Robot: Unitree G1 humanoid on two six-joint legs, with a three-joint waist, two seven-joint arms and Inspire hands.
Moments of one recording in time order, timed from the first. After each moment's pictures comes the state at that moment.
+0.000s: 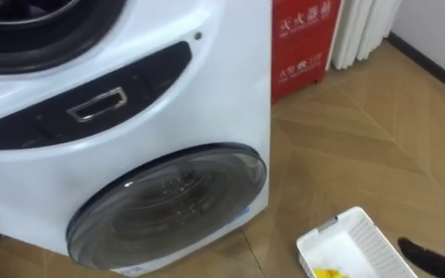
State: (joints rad) left arm 0.06 0.26 -0.20 1.06 0.01 -0.07 0.15; right arm 0.00 -0.37 -0.18 0.71 0.43 -0.14 -0.40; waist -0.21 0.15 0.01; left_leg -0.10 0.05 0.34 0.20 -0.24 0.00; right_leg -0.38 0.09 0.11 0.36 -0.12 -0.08
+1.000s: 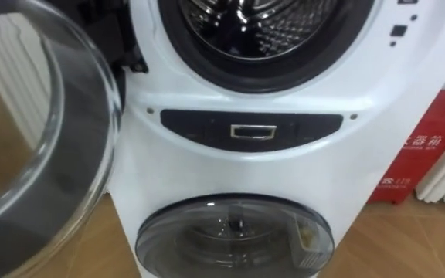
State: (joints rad) left arm 0.22 0.23 0.04 1.10 0.08 -0.04 0.20; right arm 0.11 -0.22 -0.01 1.25 0.38 -0.04 -0.03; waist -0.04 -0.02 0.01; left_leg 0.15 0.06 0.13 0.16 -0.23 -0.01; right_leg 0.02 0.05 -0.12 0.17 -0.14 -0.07
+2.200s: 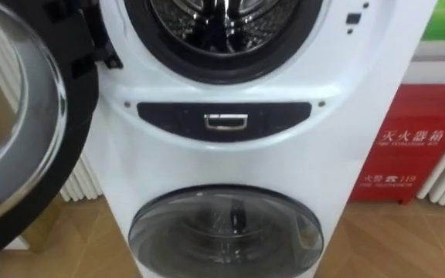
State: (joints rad) left arm 0.07 0.19 0.01 1.01 0.25 -0.02 0.14; right arm 0.11 -0.24 -0.05 1.24 0.31 -0.04 0.03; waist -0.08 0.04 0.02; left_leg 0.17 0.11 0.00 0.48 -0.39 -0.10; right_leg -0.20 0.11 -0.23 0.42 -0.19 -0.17
